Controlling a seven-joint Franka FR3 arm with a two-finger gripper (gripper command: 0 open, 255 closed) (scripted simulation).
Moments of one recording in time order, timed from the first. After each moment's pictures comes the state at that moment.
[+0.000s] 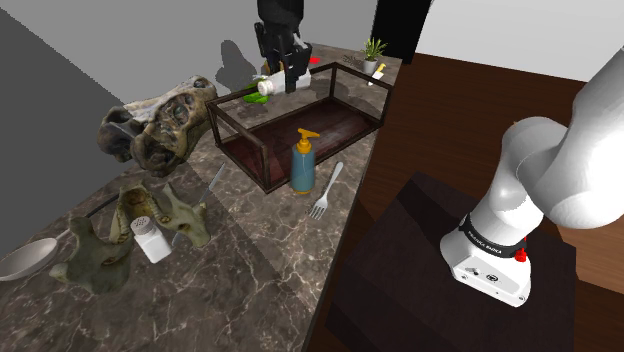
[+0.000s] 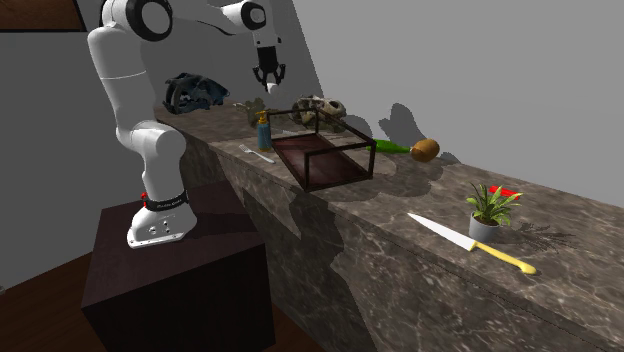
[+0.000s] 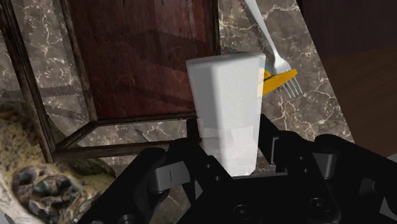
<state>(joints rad) 0.51 -0.10 -0.04 -1.84 -0.10 1.77 -0.93</state>
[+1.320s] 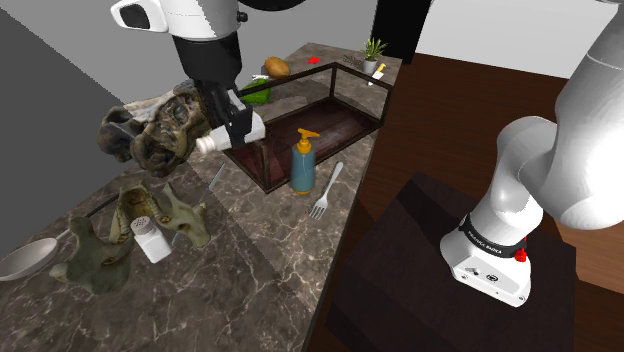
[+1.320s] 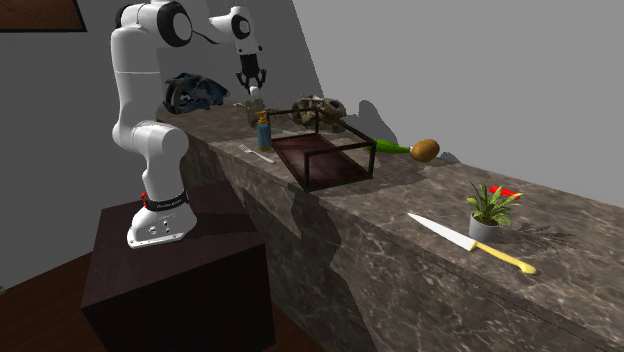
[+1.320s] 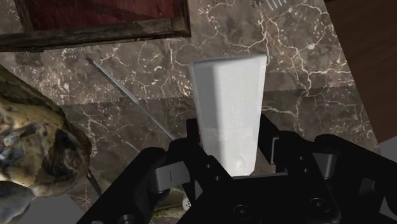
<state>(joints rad) 0.64 0.11 0.09 -1.68 -0.11 1.79 -0.66</state>
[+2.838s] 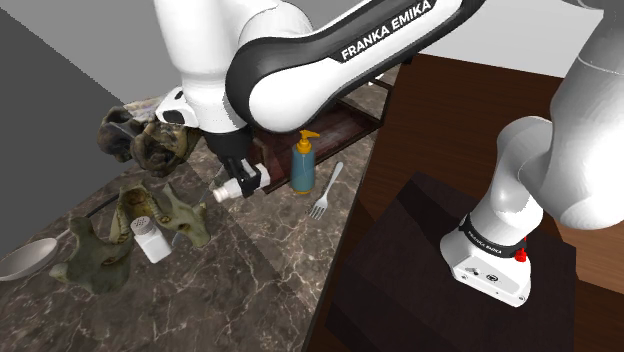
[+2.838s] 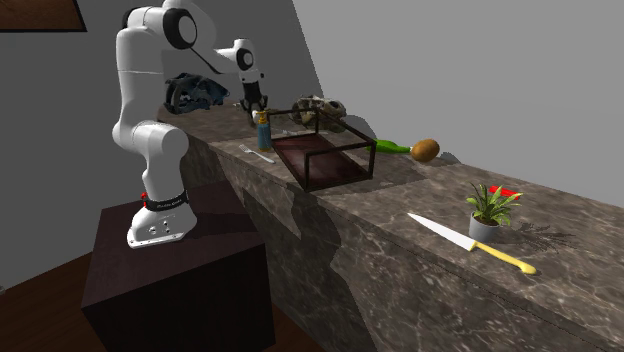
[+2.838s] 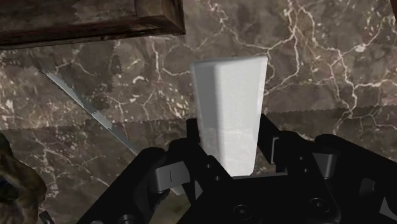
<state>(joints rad) 0.64 0.17 0.09 -1.92 -0.13 2.08 -0.62</state>
